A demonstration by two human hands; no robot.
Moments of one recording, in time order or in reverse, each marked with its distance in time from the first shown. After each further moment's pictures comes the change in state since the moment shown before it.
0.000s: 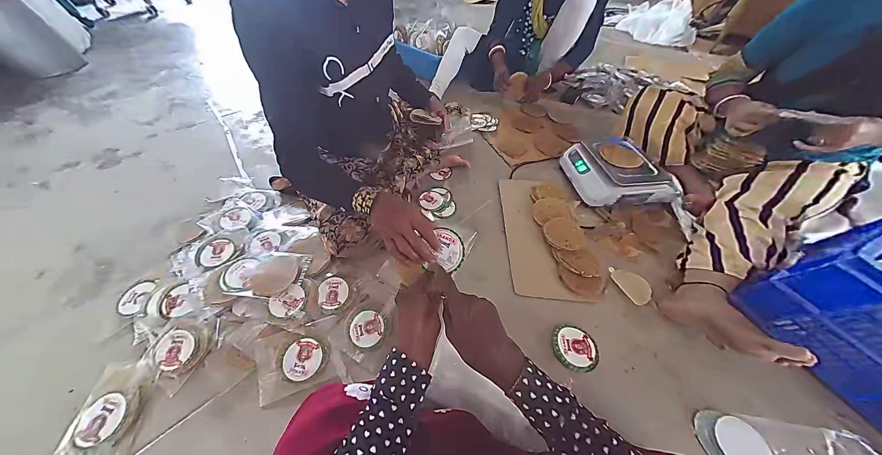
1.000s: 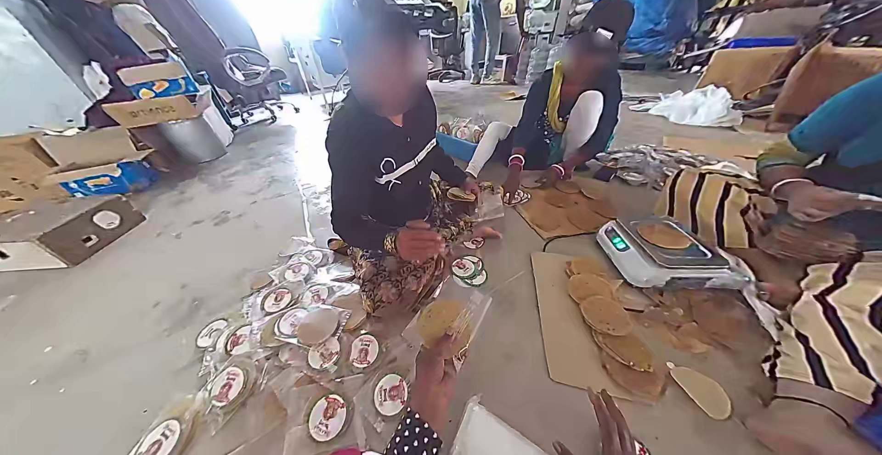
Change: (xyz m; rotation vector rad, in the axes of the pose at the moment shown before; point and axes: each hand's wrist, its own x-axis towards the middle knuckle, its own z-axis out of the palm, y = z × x) left_hand 0.018 -0.001 -0.010 -0.078 -0.048 0.059; right_hand -0.089 0.162 0.044 0.275 0.510 0.032
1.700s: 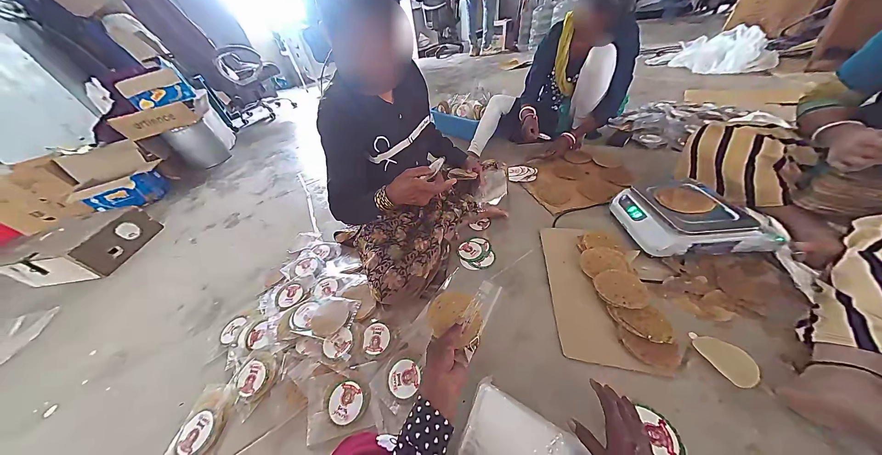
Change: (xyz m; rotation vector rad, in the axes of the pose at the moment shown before) left_hand -0.002 -0.008 -0.001 0.008 0.016 -0.047; right_hand -0.001 0.045 0.027 0.023 -0.183 0.168
